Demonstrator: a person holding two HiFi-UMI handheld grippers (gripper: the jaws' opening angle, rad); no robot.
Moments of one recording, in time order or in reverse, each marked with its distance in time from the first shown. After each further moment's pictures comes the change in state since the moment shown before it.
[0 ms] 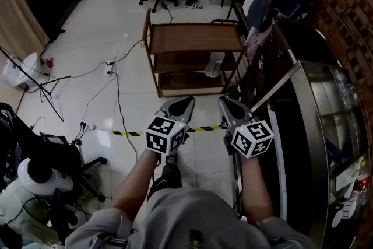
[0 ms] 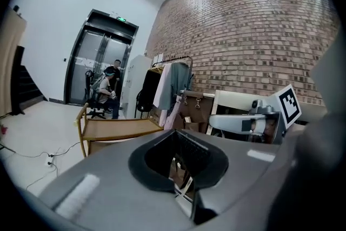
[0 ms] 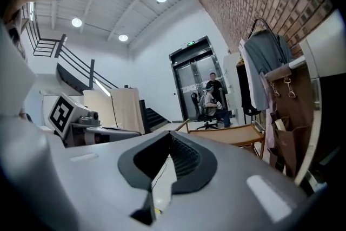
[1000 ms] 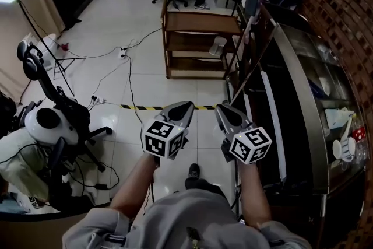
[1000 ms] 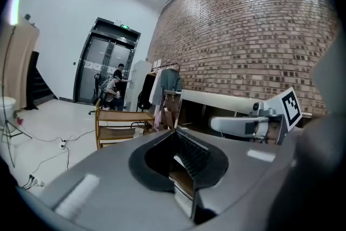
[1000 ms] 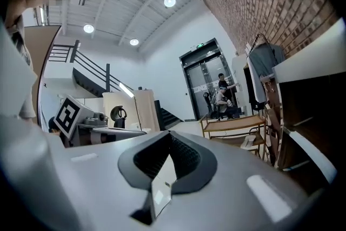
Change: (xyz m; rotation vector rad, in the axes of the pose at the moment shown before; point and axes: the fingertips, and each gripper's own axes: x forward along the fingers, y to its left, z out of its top) left arm -0.260 -0.190 -0.089 -0.025 -0.018 0.042; right arm -0.245 0.220 -0.066 0.002 -0.008 0.100
